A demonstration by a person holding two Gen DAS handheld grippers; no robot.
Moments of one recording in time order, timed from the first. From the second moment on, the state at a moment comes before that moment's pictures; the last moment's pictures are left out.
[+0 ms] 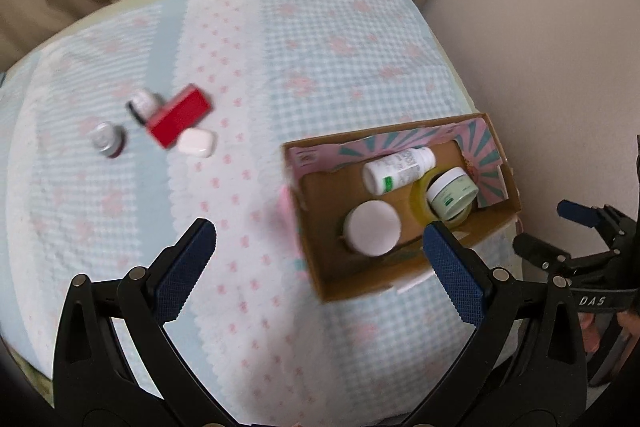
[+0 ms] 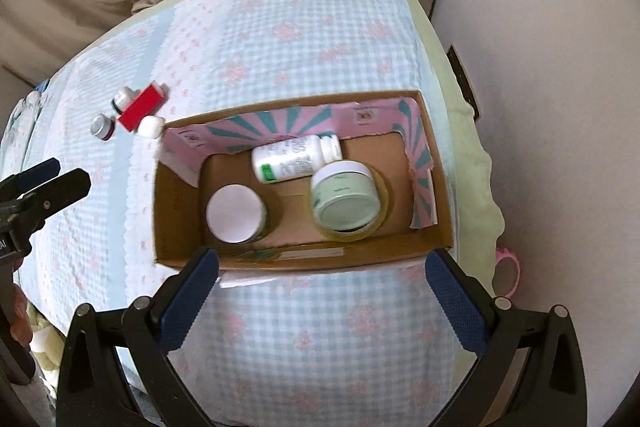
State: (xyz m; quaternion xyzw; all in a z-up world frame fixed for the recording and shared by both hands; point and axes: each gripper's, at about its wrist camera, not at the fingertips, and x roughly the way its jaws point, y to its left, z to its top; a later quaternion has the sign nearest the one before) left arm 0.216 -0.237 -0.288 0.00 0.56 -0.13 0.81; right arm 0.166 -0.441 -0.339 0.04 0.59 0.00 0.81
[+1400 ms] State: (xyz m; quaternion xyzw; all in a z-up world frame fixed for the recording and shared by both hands) left arm 0.313 0.089 -0.324 0.03 0.57 -0.12 0.82; right arm 0.272 -0.156 -0.330 0.24 0.53 0.03 0.81
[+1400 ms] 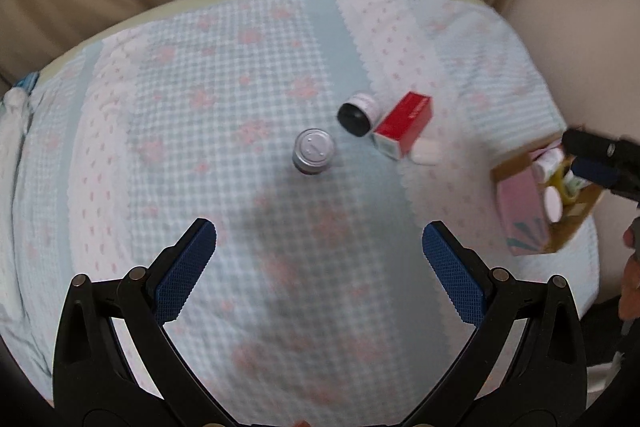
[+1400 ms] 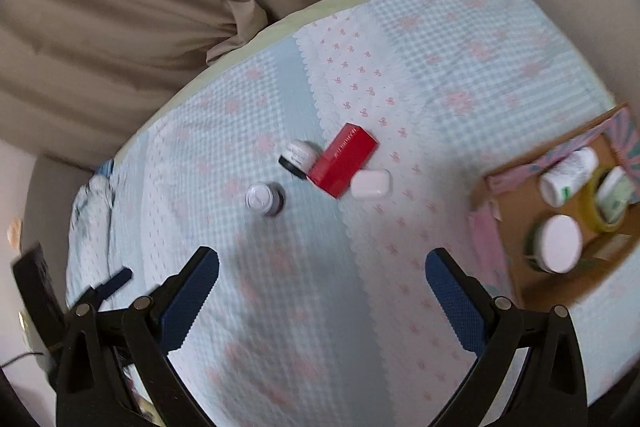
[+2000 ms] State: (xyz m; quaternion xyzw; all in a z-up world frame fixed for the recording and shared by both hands) left arm 0.403 0.053 -0.490 0.08 0.57 -0.13 0.81; right arm 0.402 -0.182 -0.511 0.36 0.54 0.04 0.76
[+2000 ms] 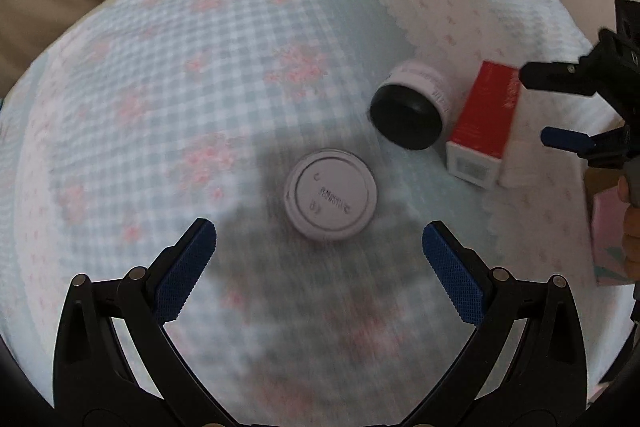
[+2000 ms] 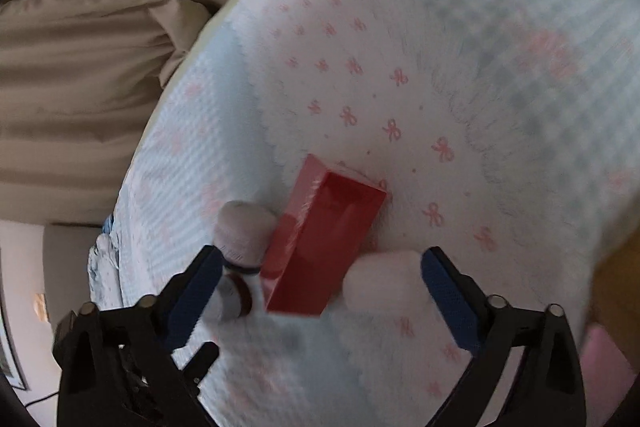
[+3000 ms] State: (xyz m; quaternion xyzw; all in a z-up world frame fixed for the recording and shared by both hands) left arm 0.412 0.054 -0.512 0.07 0.54 -0.13 0.83; right arm 0.424 -0.157 -0.526 0.36 0.51 0.03 0.78
